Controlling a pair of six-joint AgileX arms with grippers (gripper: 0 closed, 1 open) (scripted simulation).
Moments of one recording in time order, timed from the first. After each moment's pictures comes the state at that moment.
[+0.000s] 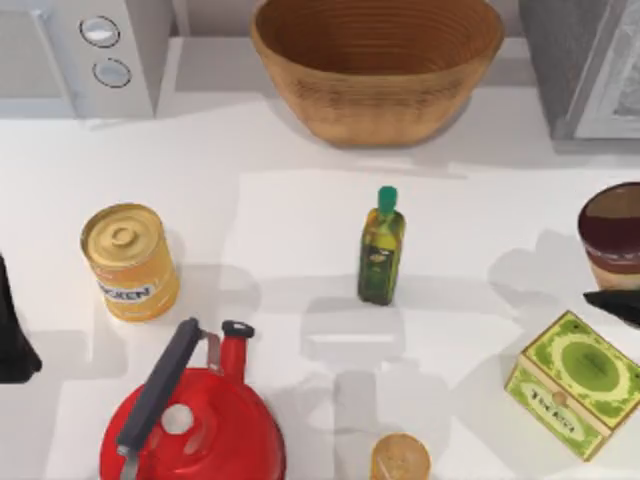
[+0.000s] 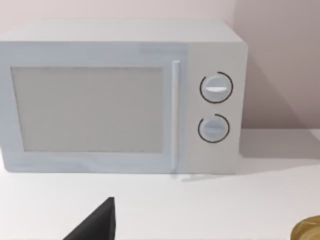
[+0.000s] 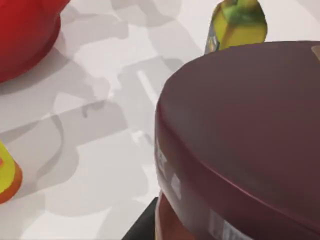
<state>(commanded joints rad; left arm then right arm) 0.00 0.00 0.00 0.00 0.00 0.00 0.00 1.14 0.78 -0.65 -0.83 -0.92</state>
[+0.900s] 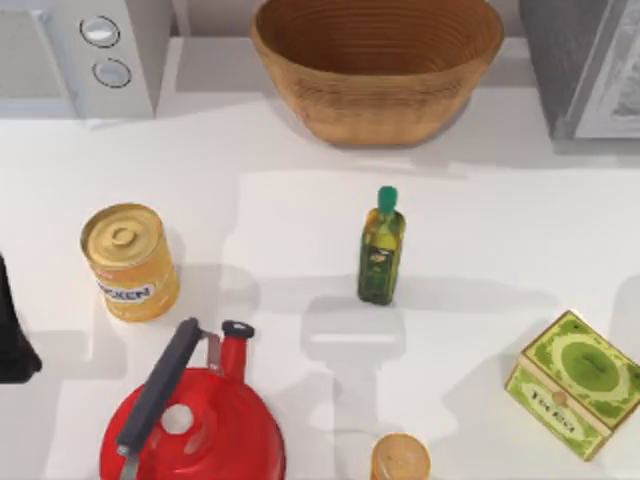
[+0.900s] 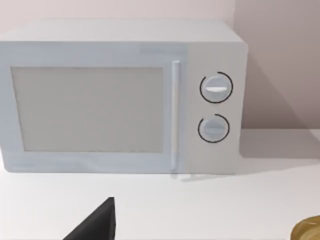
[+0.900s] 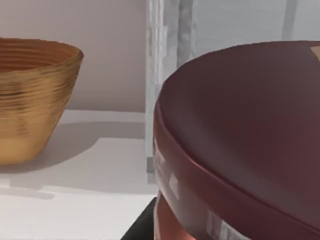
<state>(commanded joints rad) 0.00 0.00 0.00 0.00 0.00 0.00 0.00 0.03 0.02 -0.02 -0.03 -0.02</state>
